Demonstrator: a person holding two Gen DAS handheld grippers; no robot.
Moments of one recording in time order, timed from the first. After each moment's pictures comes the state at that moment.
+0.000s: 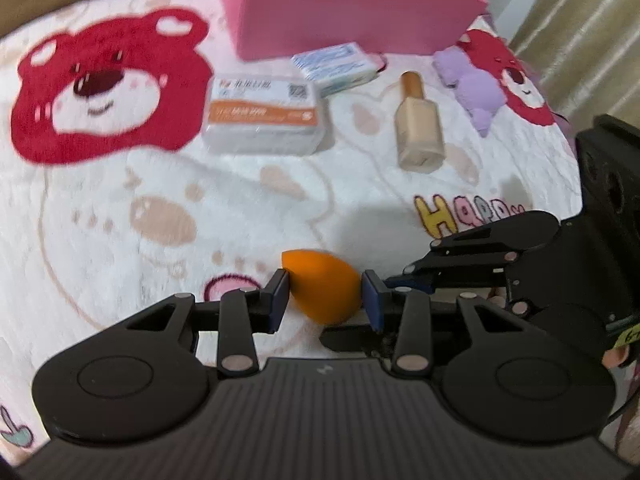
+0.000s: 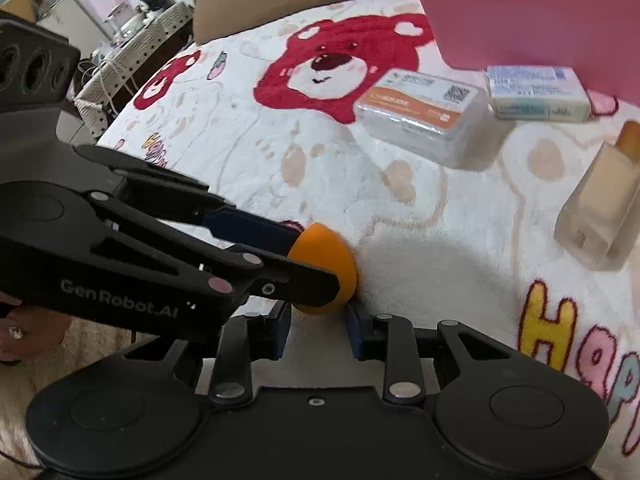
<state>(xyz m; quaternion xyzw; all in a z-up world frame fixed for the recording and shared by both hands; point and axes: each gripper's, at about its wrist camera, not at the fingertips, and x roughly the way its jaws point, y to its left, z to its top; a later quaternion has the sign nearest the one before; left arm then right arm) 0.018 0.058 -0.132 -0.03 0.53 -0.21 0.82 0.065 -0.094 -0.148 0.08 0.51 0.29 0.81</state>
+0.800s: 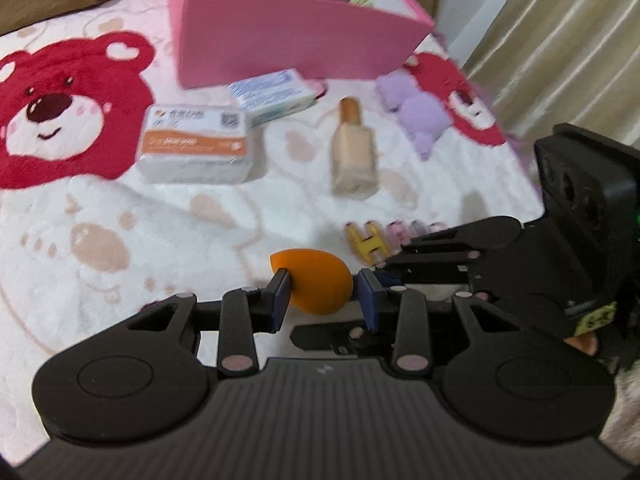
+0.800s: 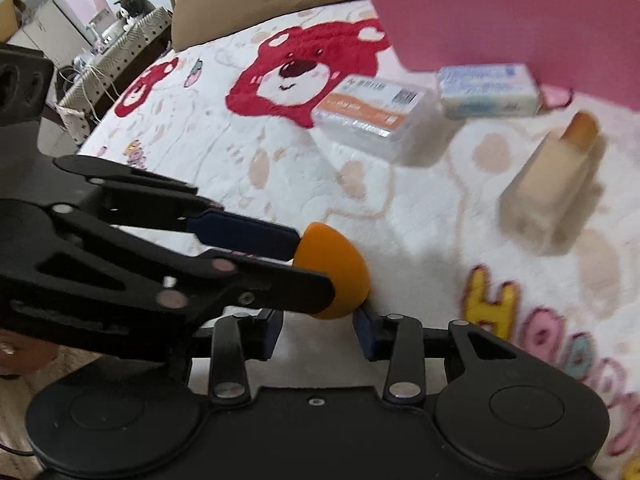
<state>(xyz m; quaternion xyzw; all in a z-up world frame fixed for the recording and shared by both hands) 0.014 0.038 -0.120 -0.08 0.50 -0.27 0.82 0.061 -0.124 -0.134 0.07 0.51 0.24 0.83</state>
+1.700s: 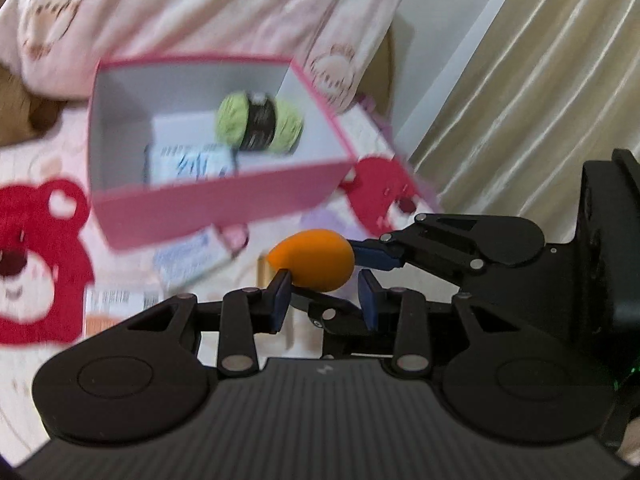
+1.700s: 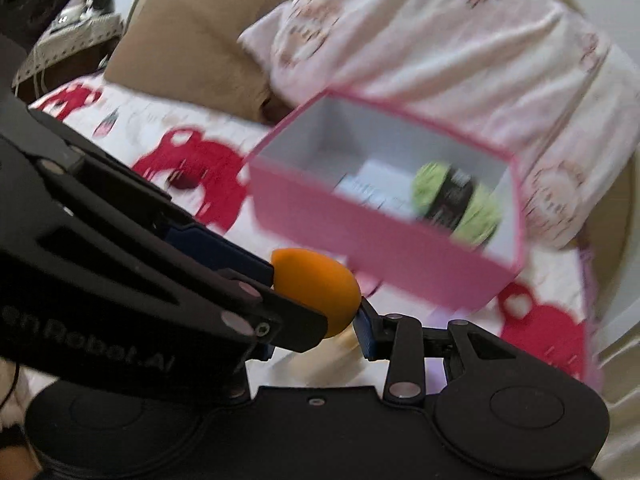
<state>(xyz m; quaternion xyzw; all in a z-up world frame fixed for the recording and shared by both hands) 0.086 -0.027 -0.011 -0.10 0.43 -0.30 0.85 0.094 -0.166 -0.007 -0.13 0.39 0.09 0.91</state>
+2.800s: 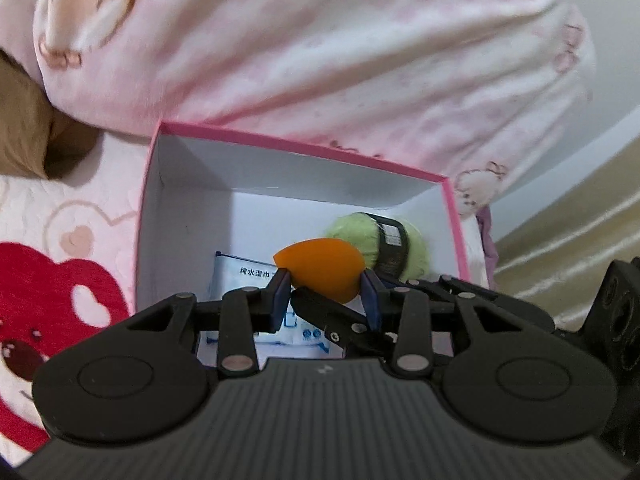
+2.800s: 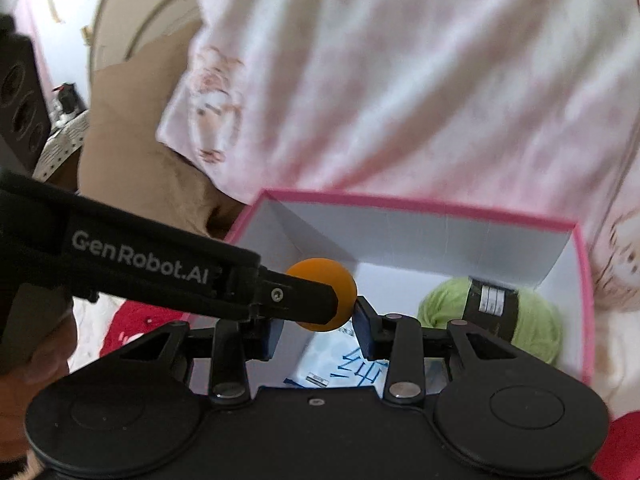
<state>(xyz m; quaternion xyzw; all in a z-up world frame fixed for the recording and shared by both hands) 0.313 0.007 -0.027 -0.22 0.49 -0.16 0.83 0.309 -0.220 -0.025 0.06 0.41 0.14 0.90</state>
